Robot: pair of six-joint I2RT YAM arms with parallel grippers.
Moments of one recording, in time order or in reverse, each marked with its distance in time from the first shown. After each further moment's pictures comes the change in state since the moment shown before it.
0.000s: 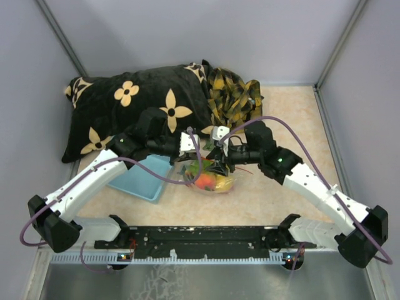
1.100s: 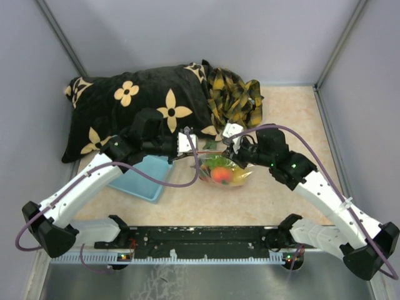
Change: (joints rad) left arm -0.007 -0.051 0.000 0.005 -0.099 0.000; right arm -0.029 -0.102 0.000 -0.132 0.327 -0.075
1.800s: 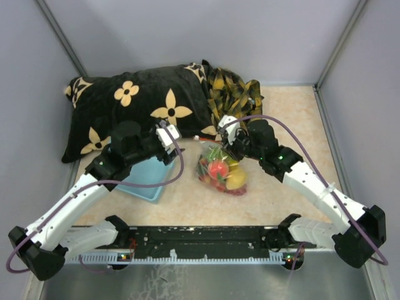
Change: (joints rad) left arm 0.044 -0.209 -0.224 0.255 -0.298 -0.217; right arm -0.027 0.129 -0.027 0.127 0.097 0.060
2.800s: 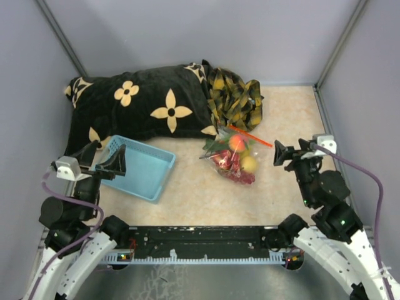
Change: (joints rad) left arm 0.102 -0.816 -0.316 0.215 -0.600 -0.526; right arm -0.004 -0.721 -0.158 -0.026 0.760 0.352
